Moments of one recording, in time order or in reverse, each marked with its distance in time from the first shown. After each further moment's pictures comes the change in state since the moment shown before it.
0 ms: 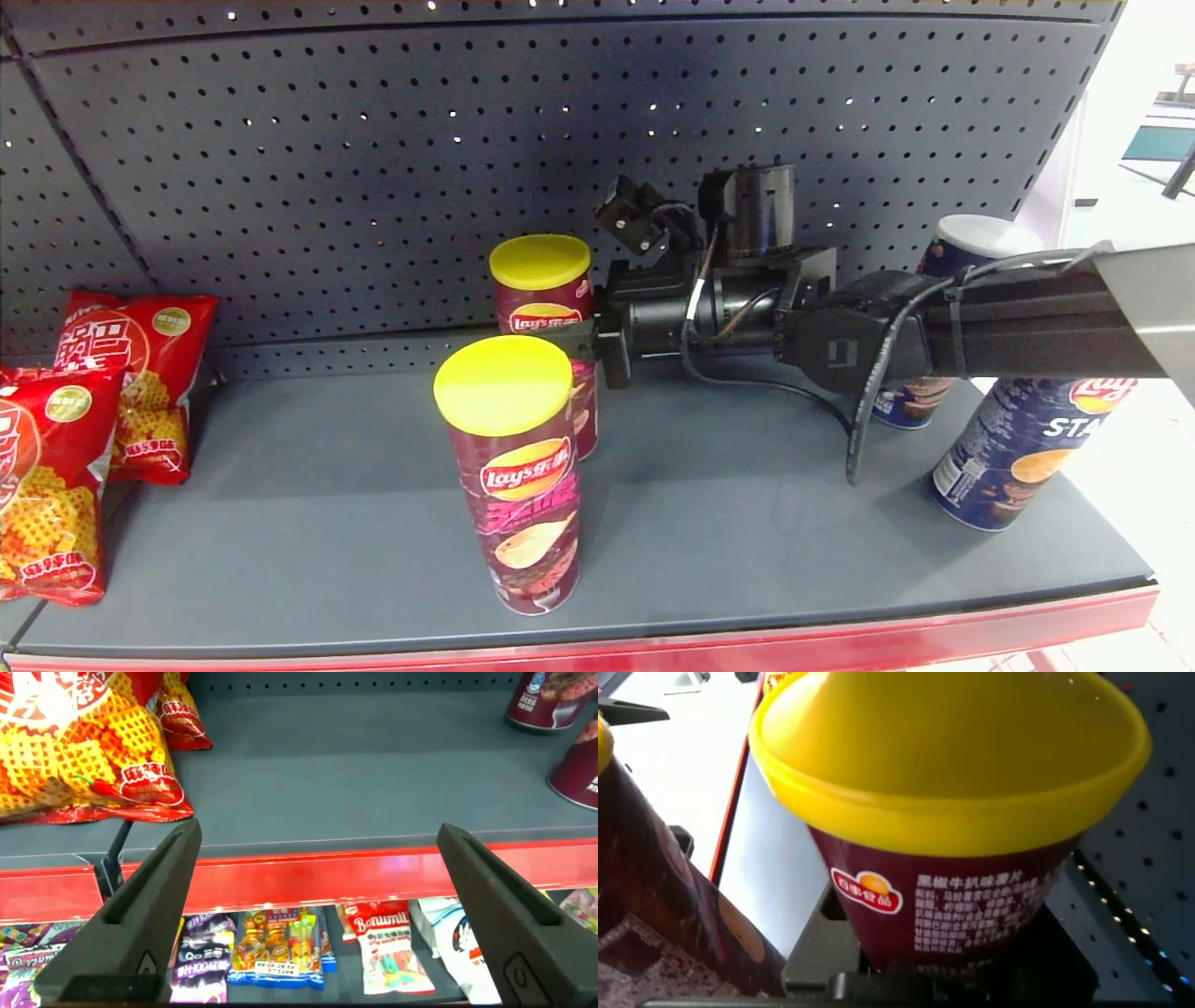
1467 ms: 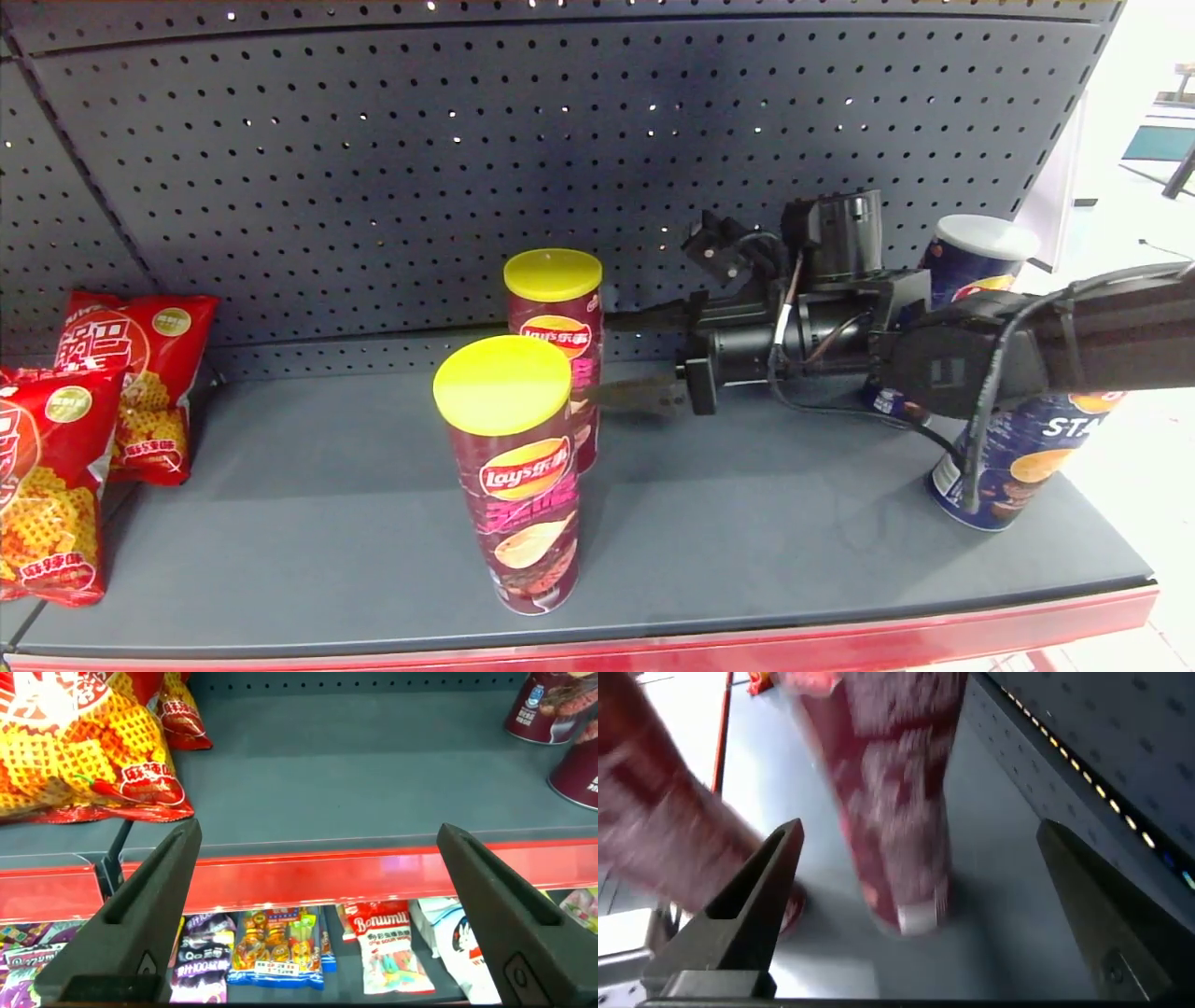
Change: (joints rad) left arm 0.000 0.000 0.000 0.000 0.000 -0.001; right arm -0.118 -0.150 0.283 -0.007 0.003 -0.012
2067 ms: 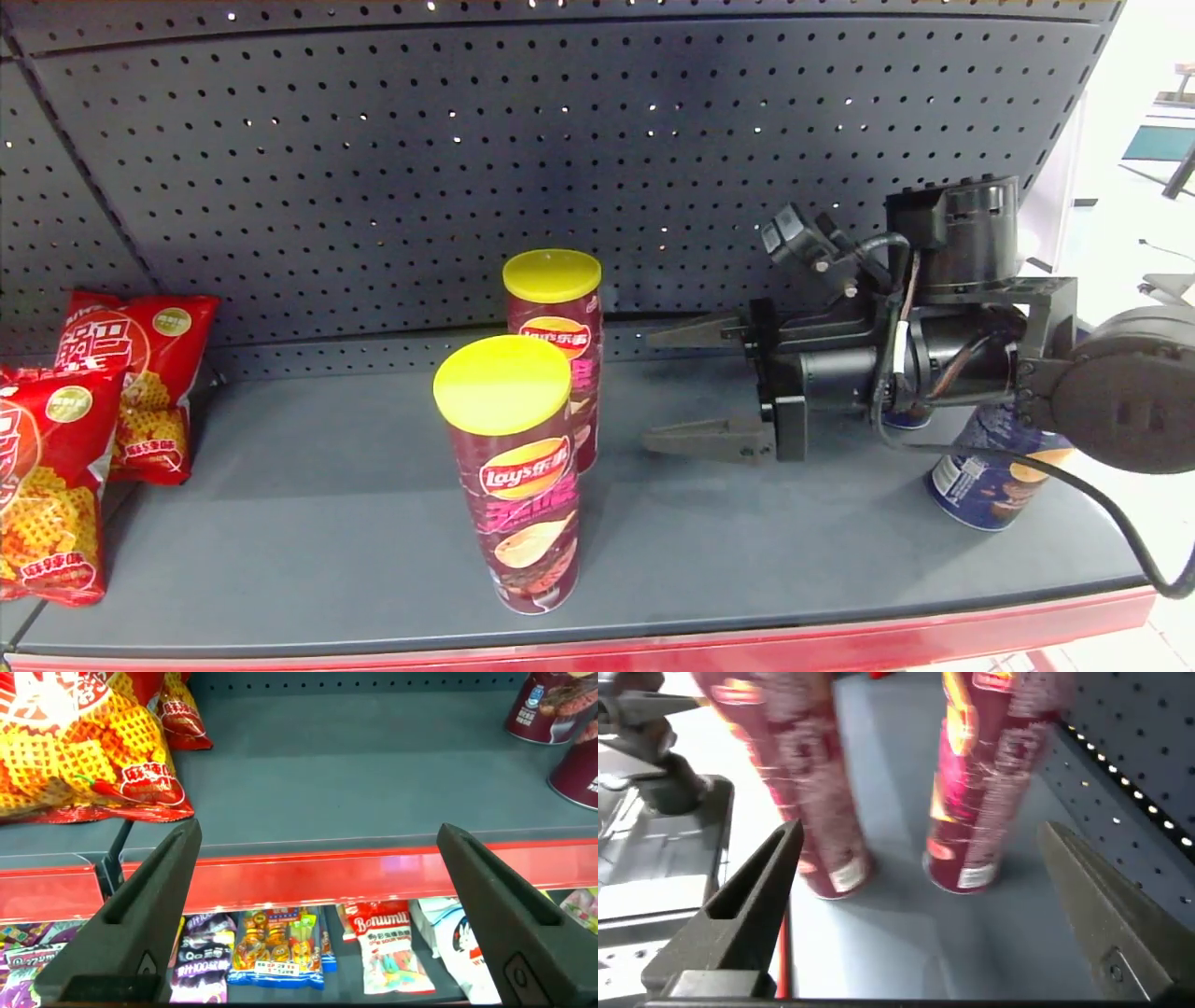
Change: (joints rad) left arm 0.000 0.000 0.000 0.000 0.000 0.001; right arm 0.026 -0.224 0.223 0.000 0.036 -0.056
